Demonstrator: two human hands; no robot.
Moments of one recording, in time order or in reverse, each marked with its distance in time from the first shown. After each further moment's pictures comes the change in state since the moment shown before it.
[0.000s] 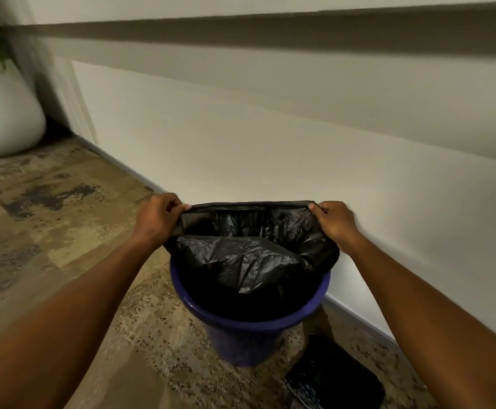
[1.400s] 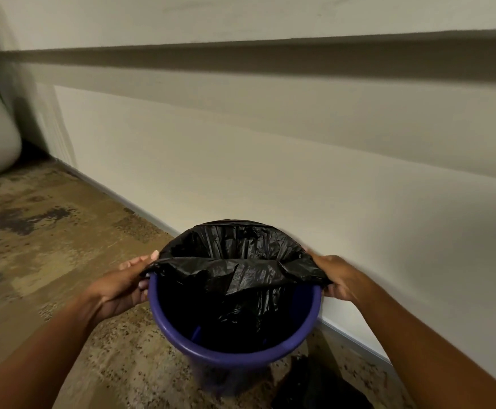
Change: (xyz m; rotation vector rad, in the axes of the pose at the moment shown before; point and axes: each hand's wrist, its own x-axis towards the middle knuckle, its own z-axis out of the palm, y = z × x) left_hand -0.061 -0.033 0.004 -1.166 -0.487 -0.635; right_hand -0.054 0.040 -0.009 0.688 -0.313 0.608
